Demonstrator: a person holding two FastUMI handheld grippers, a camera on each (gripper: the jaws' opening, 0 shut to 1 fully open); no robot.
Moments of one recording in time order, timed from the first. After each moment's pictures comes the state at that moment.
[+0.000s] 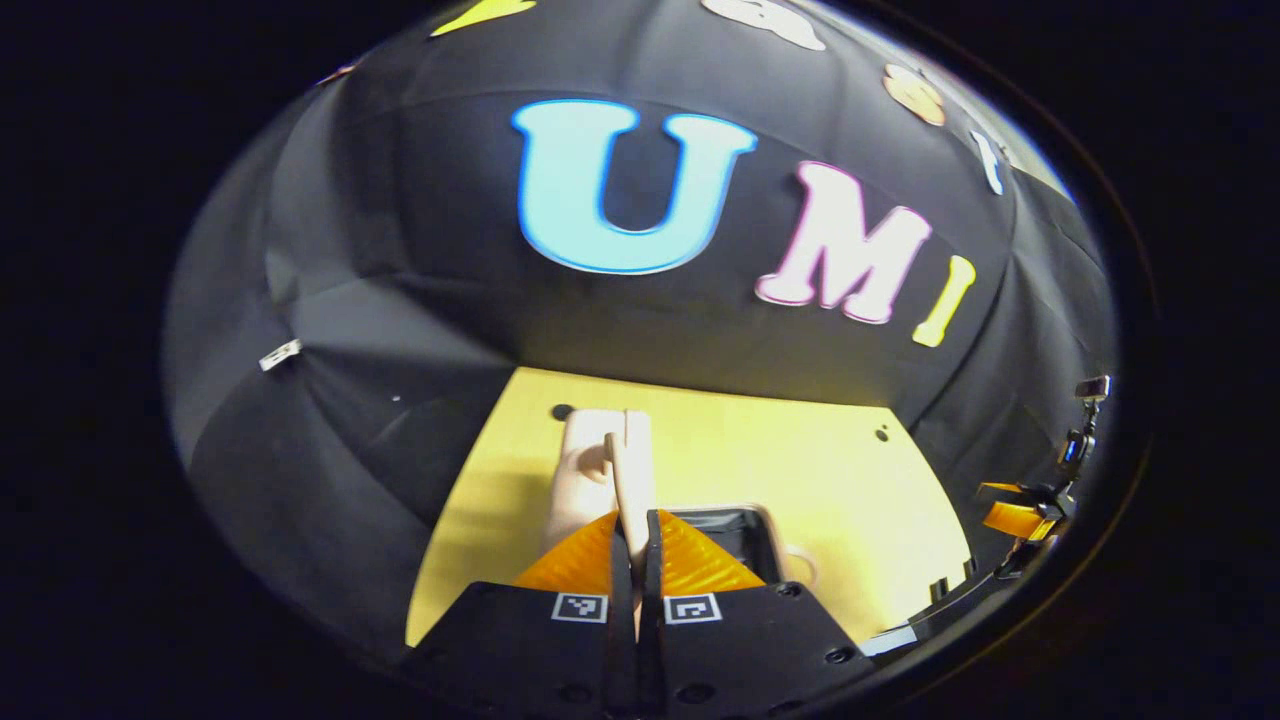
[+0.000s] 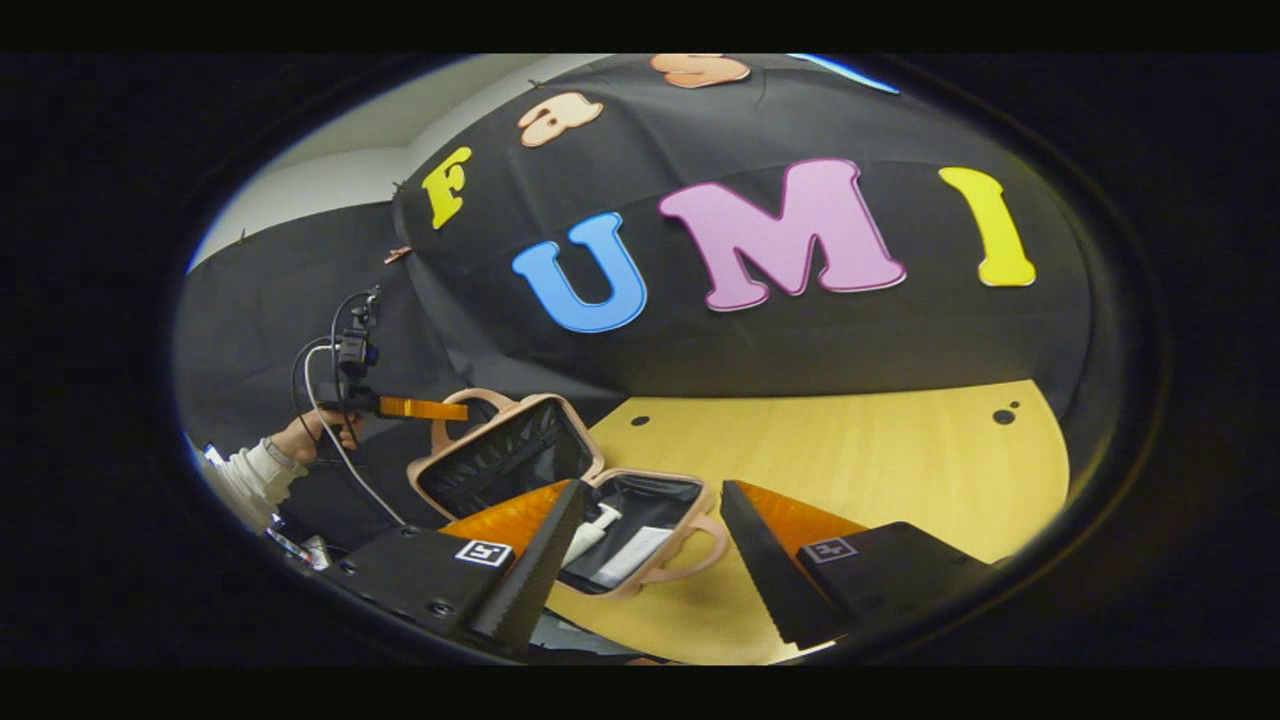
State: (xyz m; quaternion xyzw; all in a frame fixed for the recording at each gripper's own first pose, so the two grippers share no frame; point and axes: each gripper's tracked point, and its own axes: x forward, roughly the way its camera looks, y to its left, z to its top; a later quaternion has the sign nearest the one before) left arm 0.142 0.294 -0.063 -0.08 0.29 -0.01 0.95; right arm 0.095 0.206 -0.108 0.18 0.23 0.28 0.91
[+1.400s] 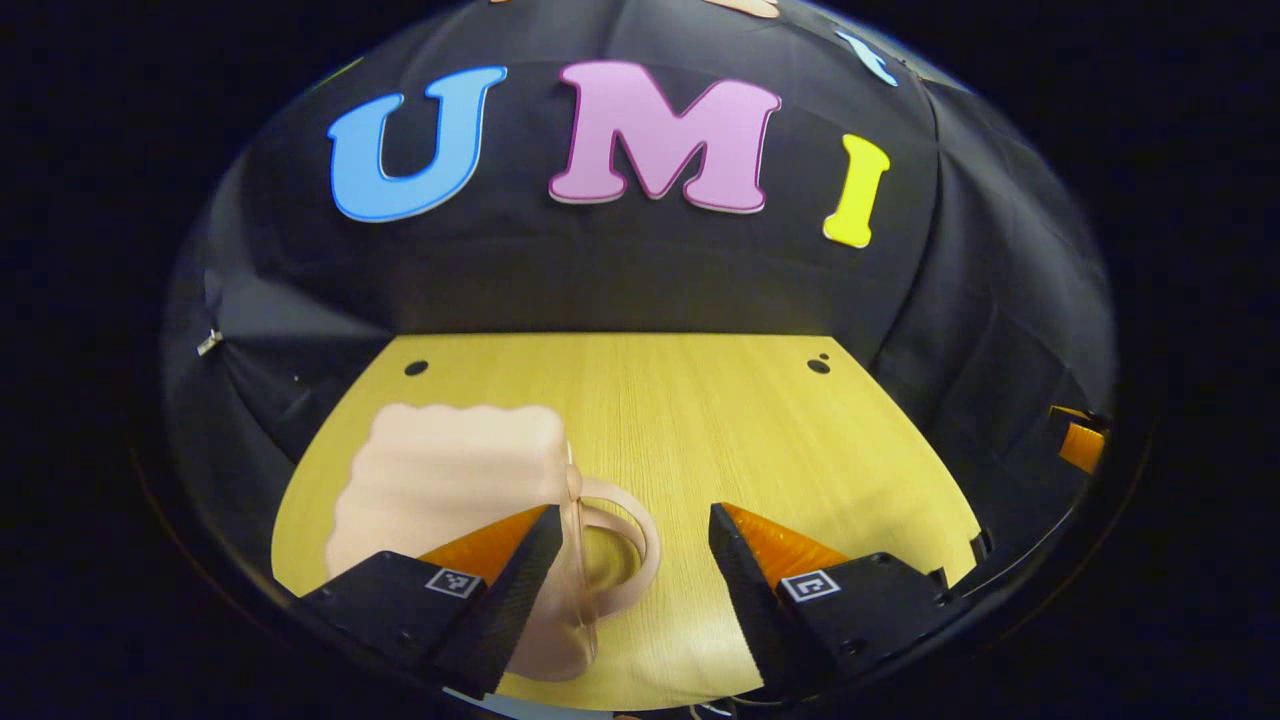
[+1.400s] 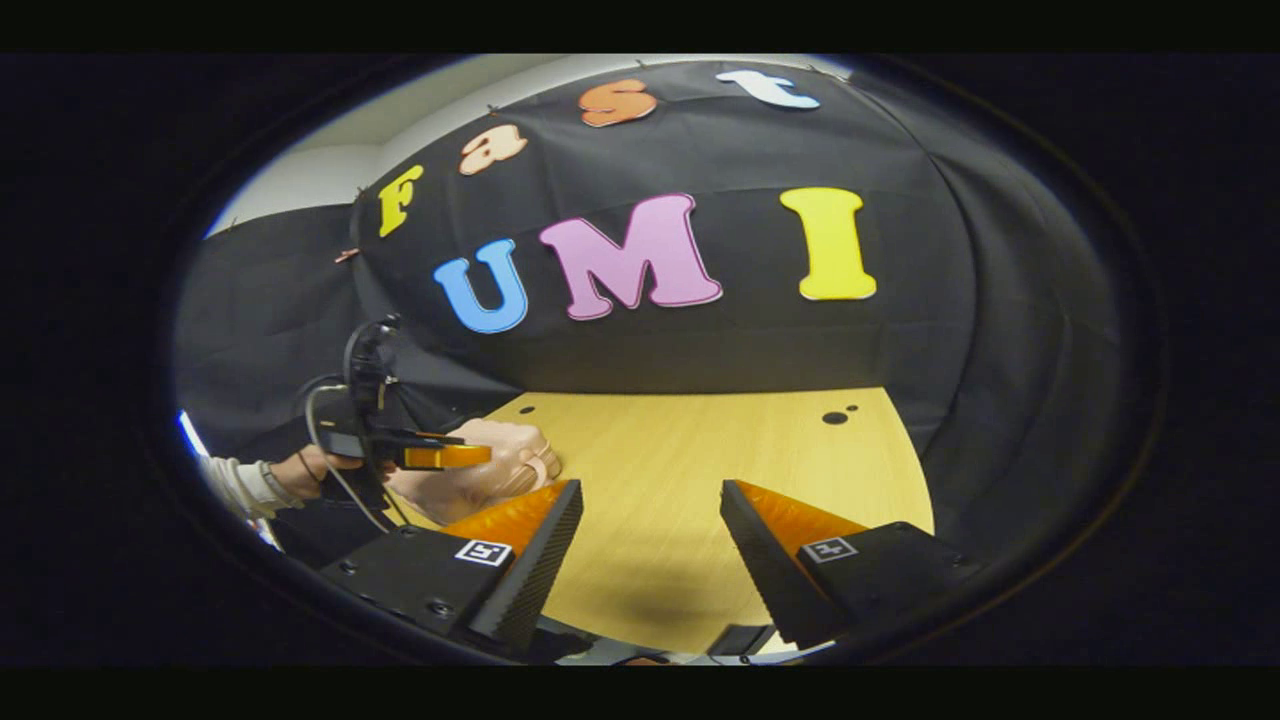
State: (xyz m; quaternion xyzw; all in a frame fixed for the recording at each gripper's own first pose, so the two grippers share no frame) left arm 0.149 0.036 -0.141 -0.01 0.27 0.00 0.96; right arm 0.042 -0.012 -0.138 0.13 0.20 0.19 0.95
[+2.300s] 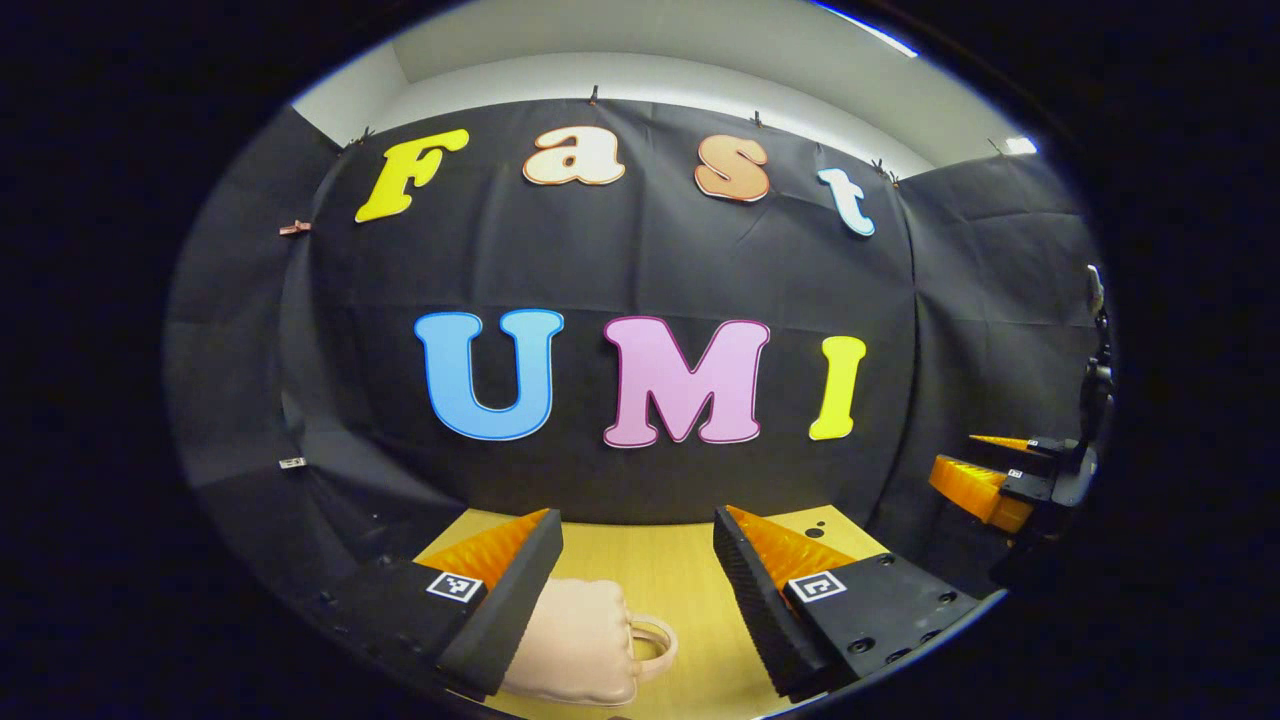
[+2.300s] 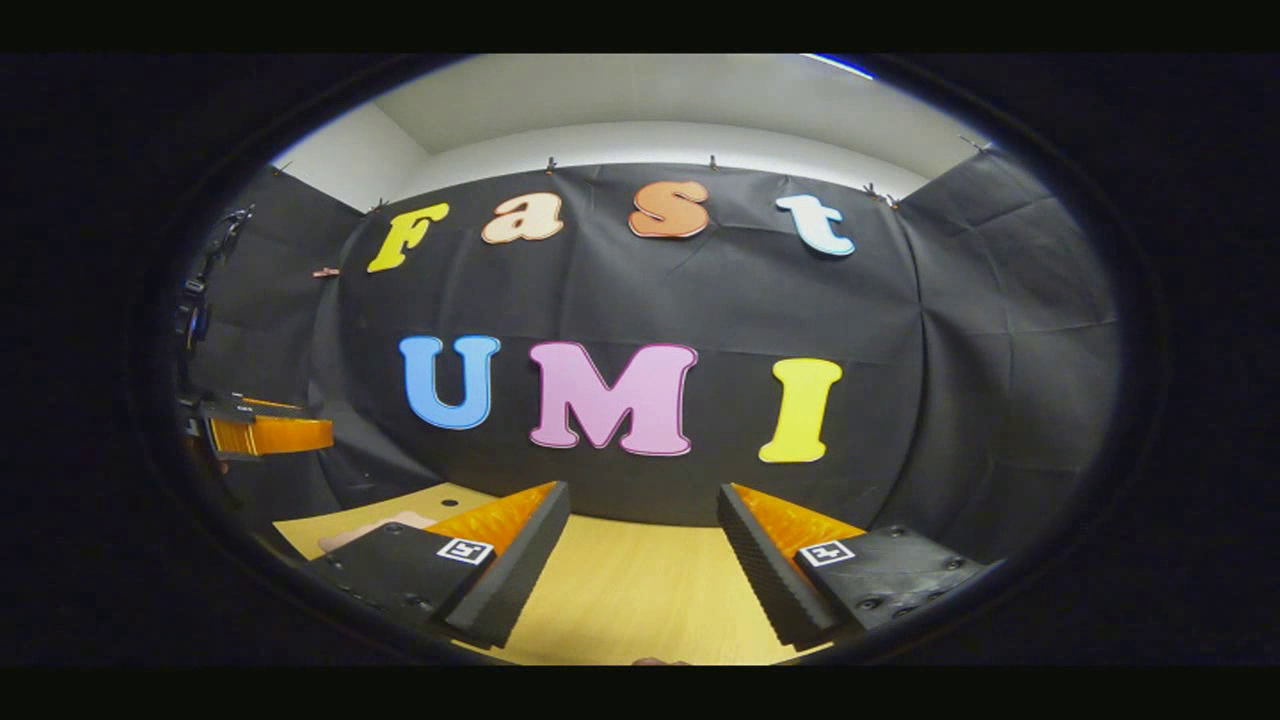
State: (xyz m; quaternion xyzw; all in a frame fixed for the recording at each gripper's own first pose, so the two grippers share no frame) left arm 0.066 0.075 0.081 0.00 0.03 0.04 1.00; right arm 0.083 0.041 0.022 0.04 0.00 0.07 1.00
